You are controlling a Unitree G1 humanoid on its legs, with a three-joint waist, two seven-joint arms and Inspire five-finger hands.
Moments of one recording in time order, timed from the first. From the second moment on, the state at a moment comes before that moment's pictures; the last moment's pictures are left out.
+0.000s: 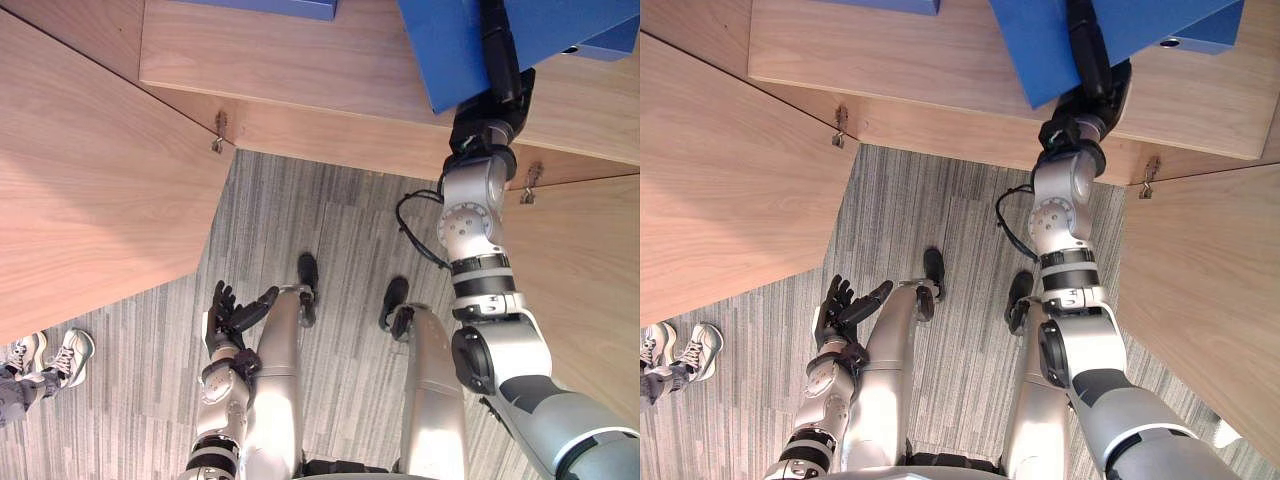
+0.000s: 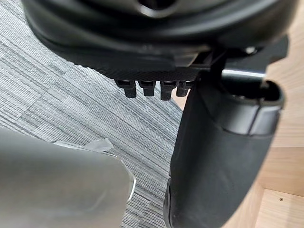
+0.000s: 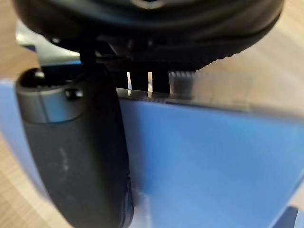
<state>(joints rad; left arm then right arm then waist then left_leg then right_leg) -0.08 0.00 0.15 0.58 -0.37 -0.24 0.14 -1.02 -0.15 -0.12 0.52 0.88 -0.28 -0.38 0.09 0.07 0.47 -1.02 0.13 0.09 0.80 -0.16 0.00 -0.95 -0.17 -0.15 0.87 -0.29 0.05</state>
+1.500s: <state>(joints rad) -0.10 0.05 0.05 0.71 -0.39 -0.27 0.06 -0.73 -0.43 0.22 0.55 0.41 -0.19 -0.06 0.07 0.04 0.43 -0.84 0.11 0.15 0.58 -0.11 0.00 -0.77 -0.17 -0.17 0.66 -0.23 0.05</state>
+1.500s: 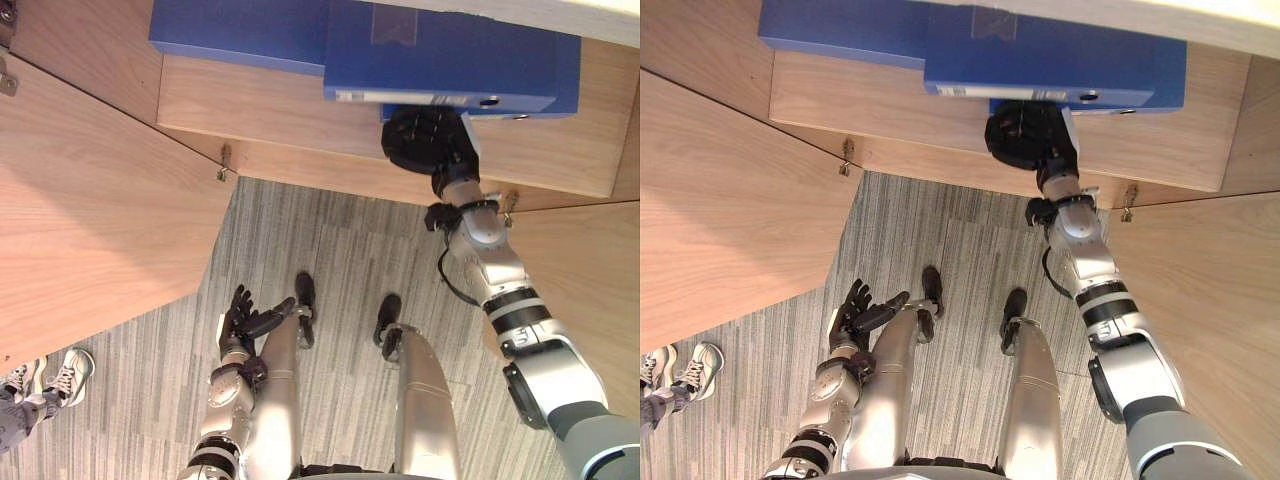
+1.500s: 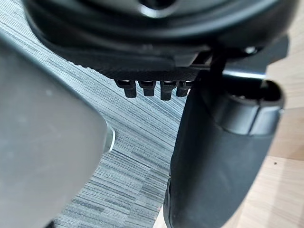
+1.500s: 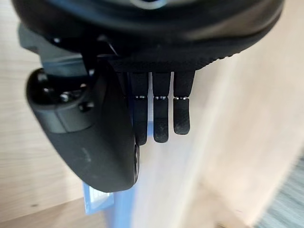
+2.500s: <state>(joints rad) -0.10 0.03 0.06 0.66 -0.41 -0.28 0.07 -1.12 -0.43 0.32 0.75 0.04 -0.10 -0.21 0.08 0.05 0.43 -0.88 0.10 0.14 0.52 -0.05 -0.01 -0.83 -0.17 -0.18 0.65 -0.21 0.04</state>
